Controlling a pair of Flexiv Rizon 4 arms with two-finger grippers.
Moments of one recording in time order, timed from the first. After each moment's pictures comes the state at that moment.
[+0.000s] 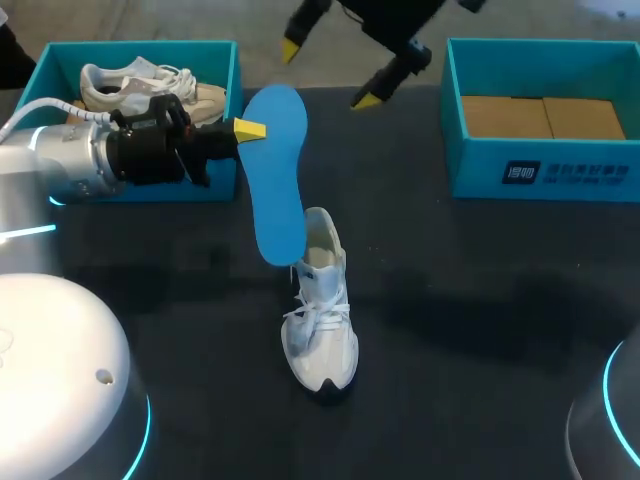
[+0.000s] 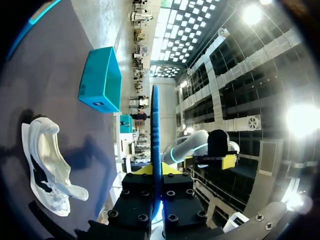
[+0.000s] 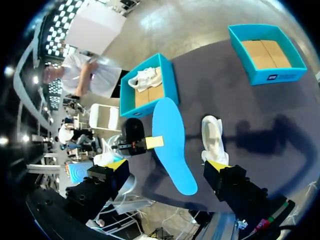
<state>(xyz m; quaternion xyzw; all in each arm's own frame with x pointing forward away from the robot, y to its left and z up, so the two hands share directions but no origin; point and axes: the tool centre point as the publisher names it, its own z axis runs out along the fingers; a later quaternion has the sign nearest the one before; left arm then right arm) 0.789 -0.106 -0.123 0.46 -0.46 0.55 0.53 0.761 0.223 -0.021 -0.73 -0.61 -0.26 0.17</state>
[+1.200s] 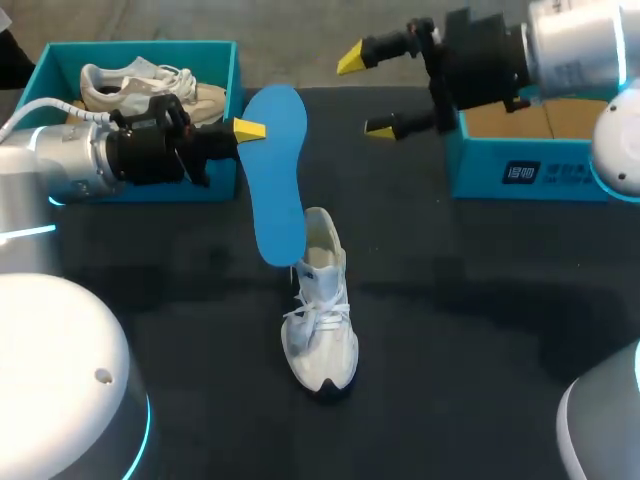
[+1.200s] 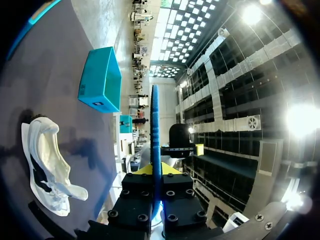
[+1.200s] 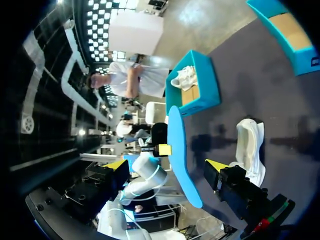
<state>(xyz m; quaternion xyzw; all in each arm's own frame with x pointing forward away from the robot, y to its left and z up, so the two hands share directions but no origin) 0.789 -0.106 -0.123 0.46 -0.46 0.55 0.53 0.783 0.188 -0.062 -0.62 -0.54 -0.44 0.35</state>
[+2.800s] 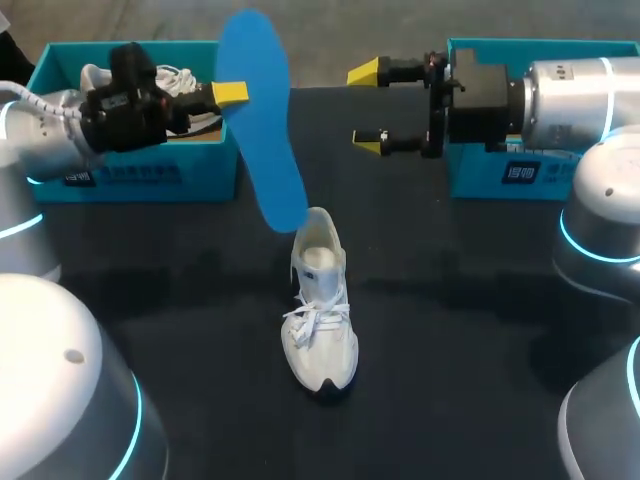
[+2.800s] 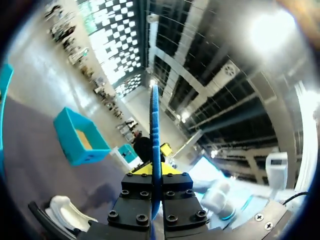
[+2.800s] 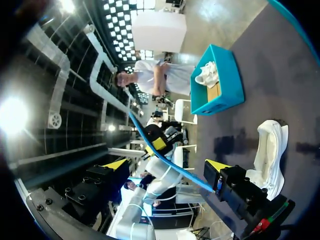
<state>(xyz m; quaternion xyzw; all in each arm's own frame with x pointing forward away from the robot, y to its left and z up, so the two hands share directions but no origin) 0.794 -0.090 -0.070 0.28 -0.56 0.71 0.30 0.786 0.189 -0.078 -0.55 -0.50 -0.52 0.43</state>
